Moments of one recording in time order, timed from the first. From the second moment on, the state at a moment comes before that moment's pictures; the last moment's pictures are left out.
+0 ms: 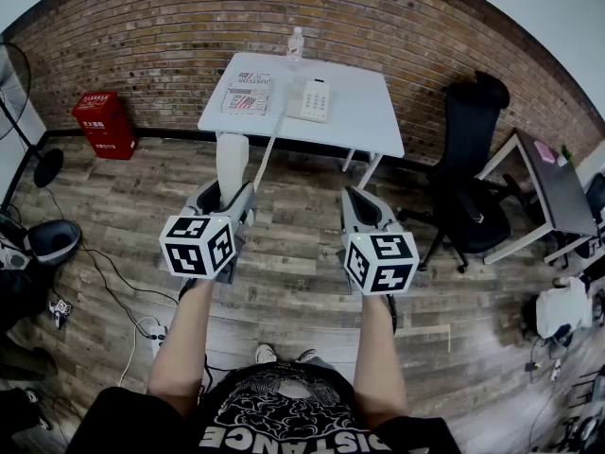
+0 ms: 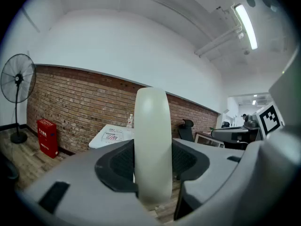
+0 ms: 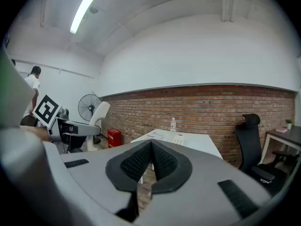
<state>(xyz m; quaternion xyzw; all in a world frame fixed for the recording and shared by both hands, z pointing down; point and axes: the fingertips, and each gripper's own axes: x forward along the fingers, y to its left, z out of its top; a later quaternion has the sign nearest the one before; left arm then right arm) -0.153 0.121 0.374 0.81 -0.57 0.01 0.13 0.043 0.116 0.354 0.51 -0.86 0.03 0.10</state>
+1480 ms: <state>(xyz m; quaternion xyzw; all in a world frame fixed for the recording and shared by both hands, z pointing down) -0.143 -0.031 0.397 0.80 -0.58 0.04 0.14 0.055 -0.042 0.372 0.50 -0.86 0.06 0.08</state>
